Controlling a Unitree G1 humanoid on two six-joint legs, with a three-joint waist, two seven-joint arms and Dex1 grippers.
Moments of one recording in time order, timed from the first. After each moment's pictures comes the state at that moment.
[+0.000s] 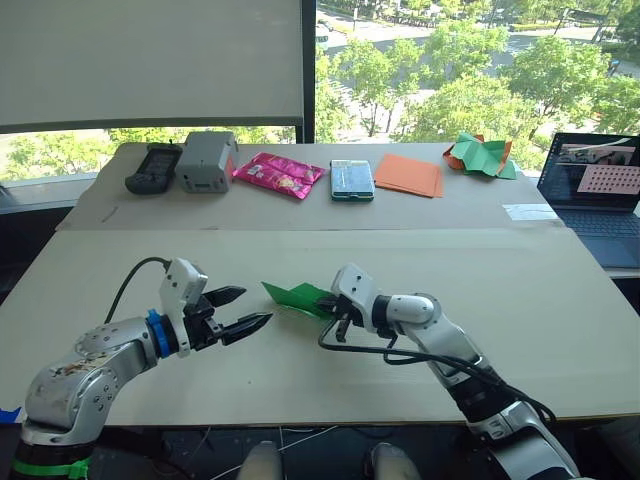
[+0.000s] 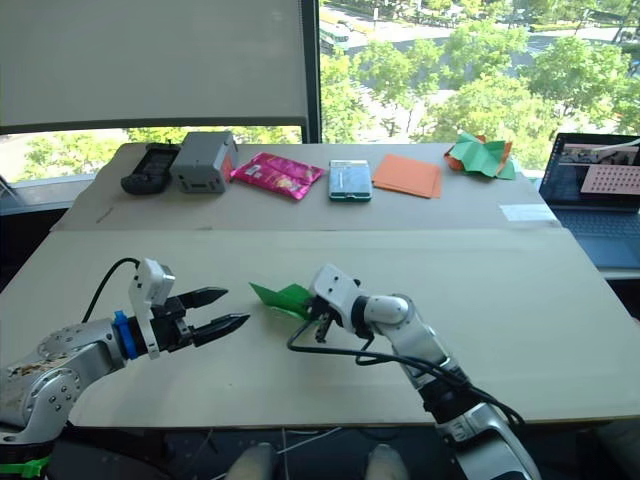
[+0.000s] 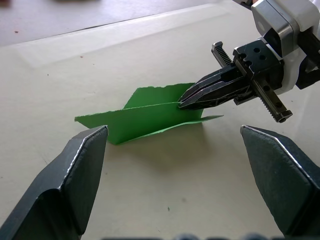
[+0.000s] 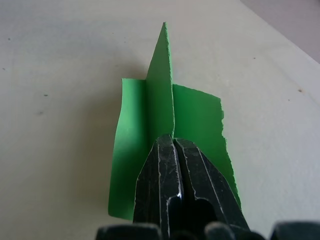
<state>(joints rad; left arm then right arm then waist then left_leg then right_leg) -0.06 0.70 0.21 -0.42 -0.71 0.77 -0.75 -0.49 -0.33 0.39 0.03 0.02 0.37 0.75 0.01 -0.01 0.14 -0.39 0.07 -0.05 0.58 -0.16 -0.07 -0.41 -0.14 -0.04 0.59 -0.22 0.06</state>
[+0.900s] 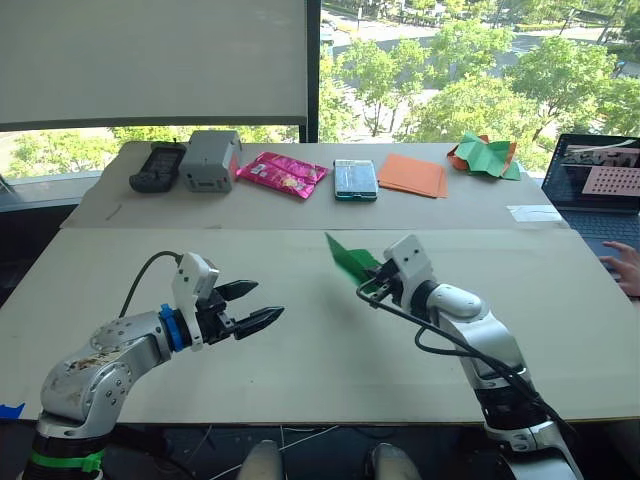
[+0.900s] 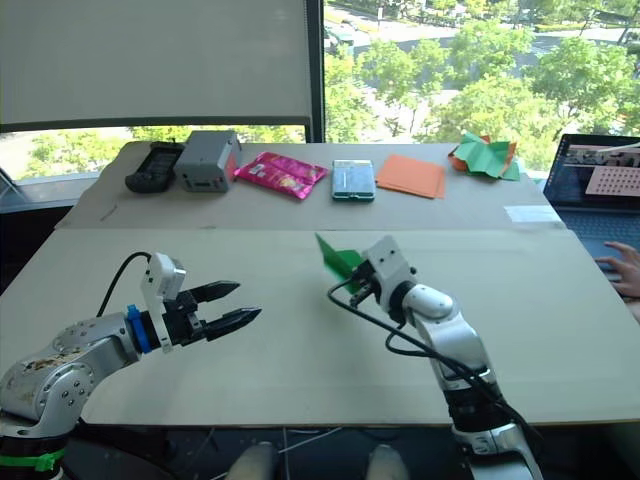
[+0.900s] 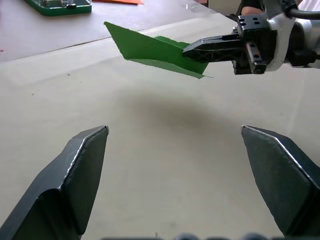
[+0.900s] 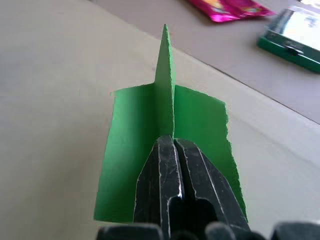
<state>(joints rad) -0.12 0.65 0.15 -0.47 -0.73 0.77 -0.73 -0.37 -0.32 0.02 -0.20 0.04 0.69 0.40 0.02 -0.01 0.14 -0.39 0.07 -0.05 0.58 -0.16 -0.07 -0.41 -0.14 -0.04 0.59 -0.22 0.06</state>
